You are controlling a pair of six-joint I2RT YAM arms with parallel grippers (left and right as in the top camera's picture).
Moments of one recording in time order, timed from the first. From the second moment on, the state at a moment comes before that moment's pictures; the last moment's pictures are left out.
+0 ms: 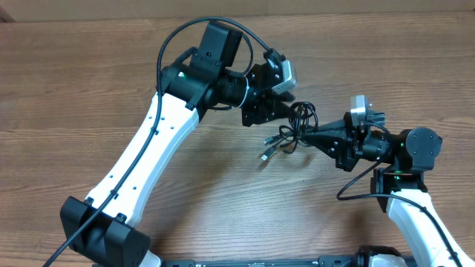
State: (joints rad) left arm -0.48 1.72 1.69 -0.85 0.94 0.59; right arm -0.06 1.20 0.49 0.95 -1.41 0.52
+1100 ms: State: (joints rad) left arm -0.48 1.72 1.69 -0.84 0.97 0.60; right arm -0.06 1.20 0.49 0.96 -1.42 0.52
